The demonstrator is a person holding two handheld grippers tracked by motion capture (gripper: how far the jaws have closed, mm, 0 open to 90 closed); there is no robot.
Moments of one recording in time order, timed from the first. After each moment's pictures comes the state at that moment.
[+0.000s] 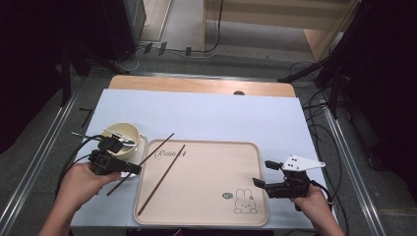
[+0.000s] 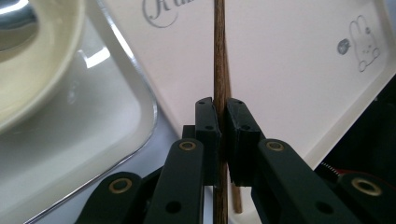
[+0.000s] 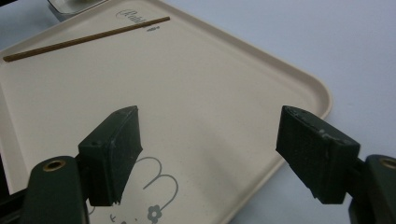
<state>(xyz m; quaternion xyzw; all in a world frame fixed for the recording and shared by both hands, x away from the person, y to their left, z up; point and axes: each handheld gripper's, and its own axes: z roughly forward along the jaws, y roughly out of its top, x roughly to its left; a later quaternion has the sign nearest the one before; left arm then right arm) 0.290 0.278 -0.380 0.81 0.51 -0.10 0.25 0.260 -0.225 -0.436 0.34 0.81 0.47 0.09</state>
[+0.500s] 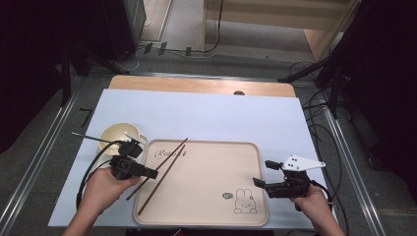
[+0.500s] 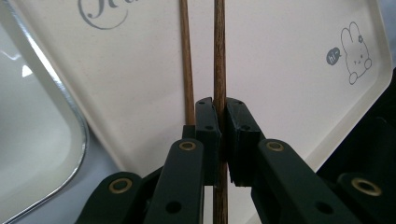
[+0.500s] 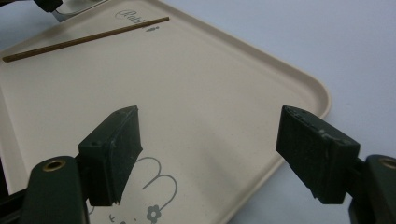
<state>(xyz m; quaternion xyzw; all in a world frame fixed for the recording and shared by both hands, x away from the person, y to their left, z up) 0.290 0.237 -0.398 0.81 0.52 -0.11 0.24 0.260 -0.225 -0.436 0.34 0.81 0.47 0.10</state>
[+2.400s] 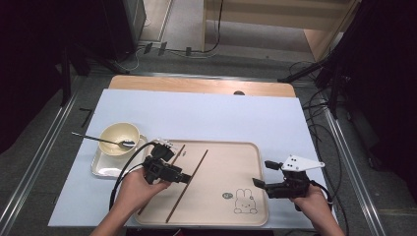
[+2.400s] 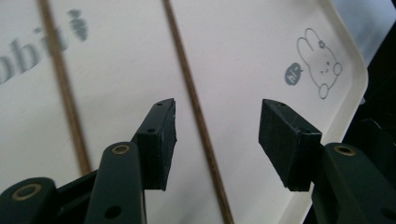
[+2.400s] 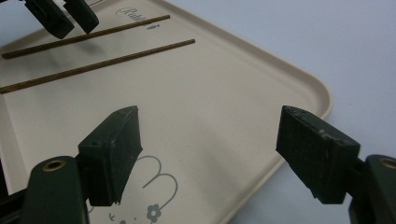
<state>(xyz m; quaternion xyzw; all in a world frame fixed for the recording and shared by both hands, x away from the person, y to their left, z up) 0.295 0.158 -0.415 0.85 0.42 -0.10 0.29 0.259 -0.224 -0.436 0.34 0.81 0.47 0.09</state>
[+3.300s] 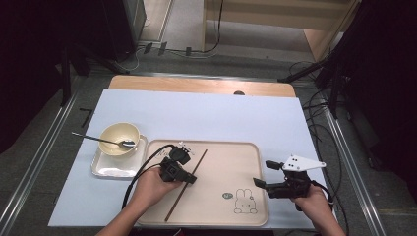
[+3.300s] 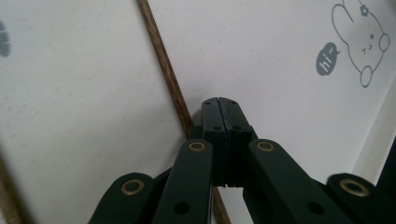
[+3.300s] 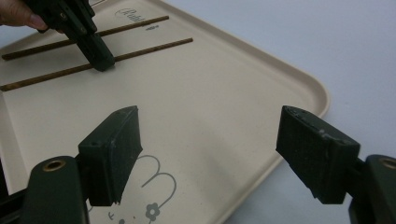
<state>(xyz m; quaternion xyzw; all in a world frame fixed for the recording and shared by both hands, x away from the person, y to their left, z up) 0.309 0.132 -0.446 0.88 0.40 -0.11 0.23 0.260 -0.226 -0.435 0.34 0.81 0.47 0.10</state>
